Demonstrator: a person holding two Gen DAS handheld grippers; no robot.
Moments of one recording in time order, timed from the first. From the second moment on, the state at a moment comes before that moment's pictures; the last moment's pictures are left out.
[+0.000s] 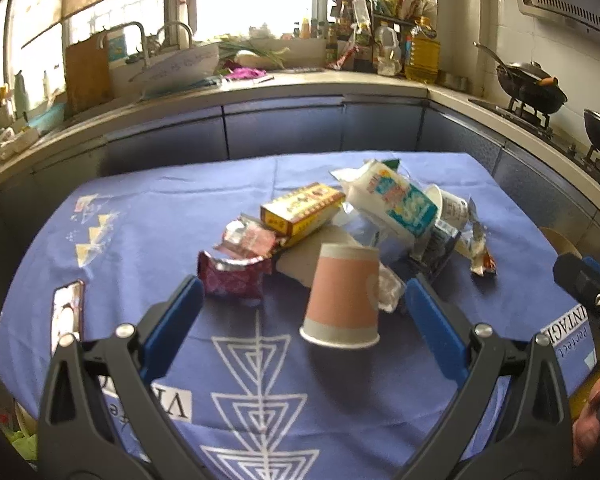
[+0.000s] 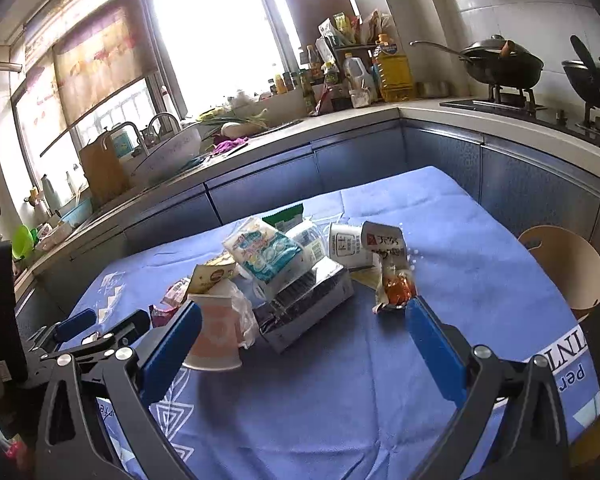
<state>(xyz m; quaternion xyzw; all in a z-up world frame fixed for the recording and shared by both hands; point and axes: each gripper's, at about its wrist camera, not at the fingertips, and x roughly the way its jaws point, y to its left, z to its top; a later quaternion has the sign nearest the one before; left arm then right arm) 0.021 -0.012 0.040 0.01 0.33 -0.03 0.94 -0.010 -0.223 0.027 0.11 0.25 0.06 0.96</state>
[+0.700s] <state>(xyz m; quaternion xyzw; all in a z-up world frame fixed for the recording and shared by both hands) 0.021 -0.021 0.011 0.02 0.39 -0.05 0.92 -0.001 -0.216 -0.008 0.12 0.30 0.06 0.95</state>
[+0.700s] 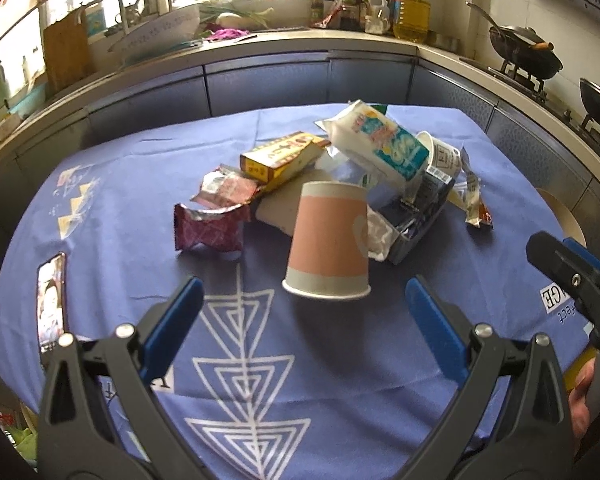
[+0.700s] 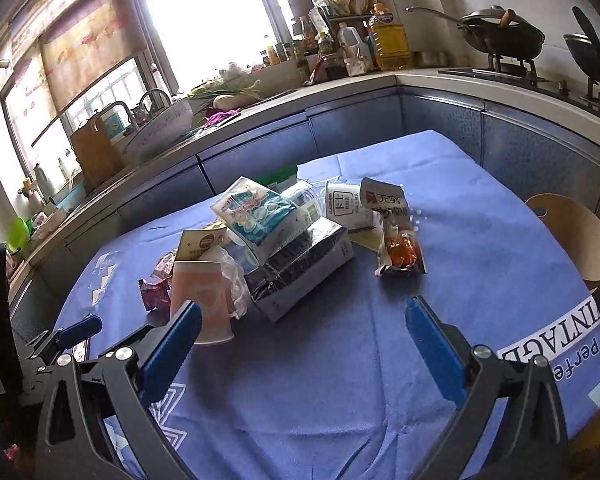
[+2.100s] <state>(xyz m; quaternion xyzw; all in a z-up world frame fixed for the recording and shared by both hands) 0.022 0.010 -0.034 -0.02 0.48 -0.01 0.88 0.017 -0.200 -0.040 0.11 0.35 0.07 0.93</state>
